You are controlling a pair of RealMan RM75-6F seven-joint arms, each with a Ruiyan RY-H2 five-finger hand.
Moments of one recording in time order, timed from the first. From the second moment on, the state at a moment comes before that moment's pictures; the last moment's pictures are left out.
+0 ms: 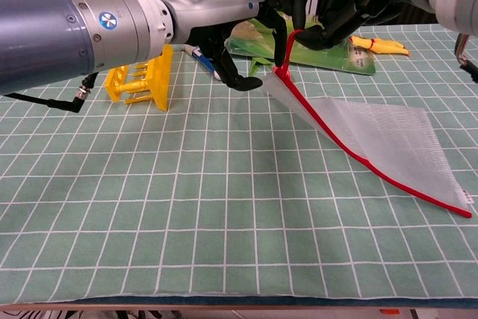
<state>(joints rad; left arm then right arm) -1.01 -1.55 -0.26 -1.70 1.00 0.88 0.51 0.77 -1.42 0.32 -2.13 -0.80 1.30 -0.63</state>
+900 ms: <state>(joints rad) -1.06 -1.63 -0.25 -1.65 0.96 0.93 0.50 0.77 -1.39 0.30 -2.14 -0.80 1.31 -0.59</state>
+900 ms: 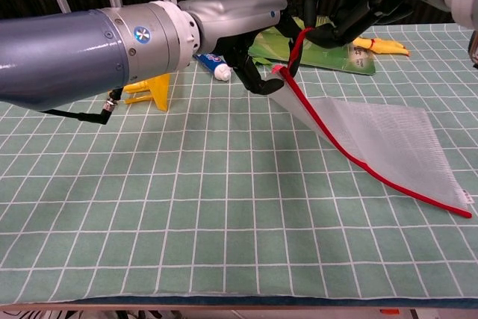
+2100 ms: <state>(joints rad) -1.05 -1.63 -0.28 -1.72 0.96 1.03 0.49 0.72 -1.33 0.25 -2.18 -0.85 1.34 -0.53</state>
